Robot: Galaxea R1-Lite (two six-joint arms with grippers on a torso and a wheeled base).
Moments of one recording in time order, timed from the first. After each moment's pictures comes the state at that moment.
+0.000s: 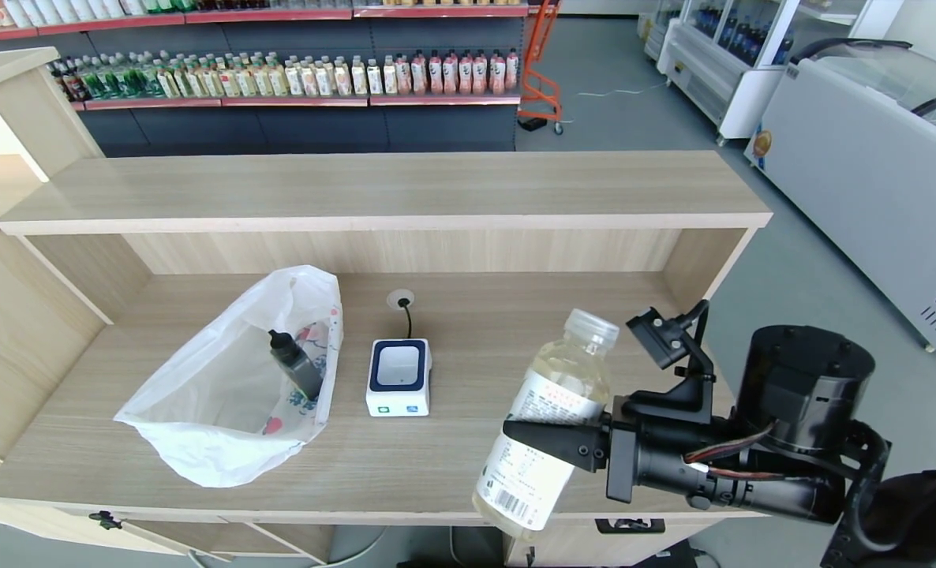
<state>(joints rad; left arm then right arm) 0.00 0.00 0.00 0.00 0.01 0.00 0.68 1.76 -0.48 -1.20 0.53 0.47</state>
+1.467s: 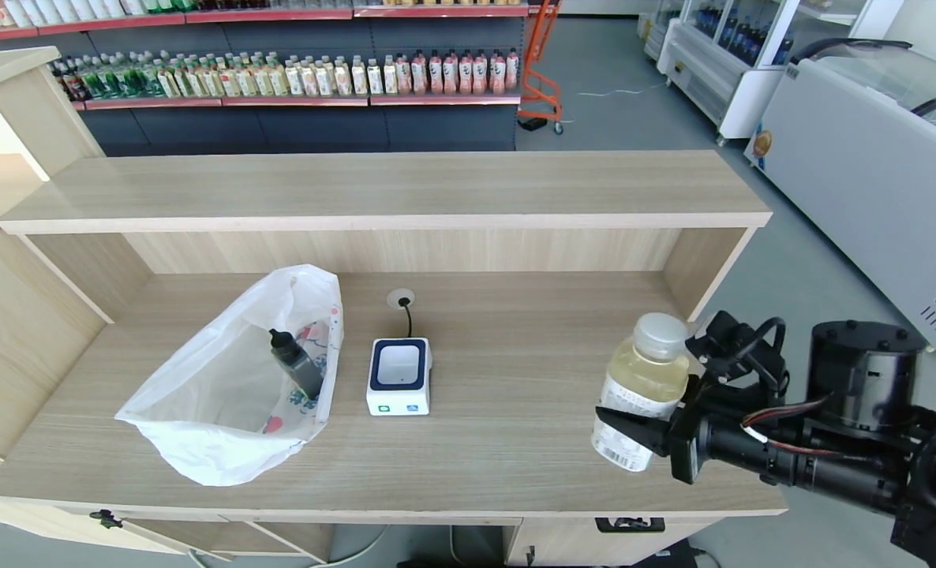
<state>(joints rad) 0.00 0.00 0.00 0.00 0.01 0.00 0.42 1.66 -0.41 -1.00 0.34 -0.26</state>
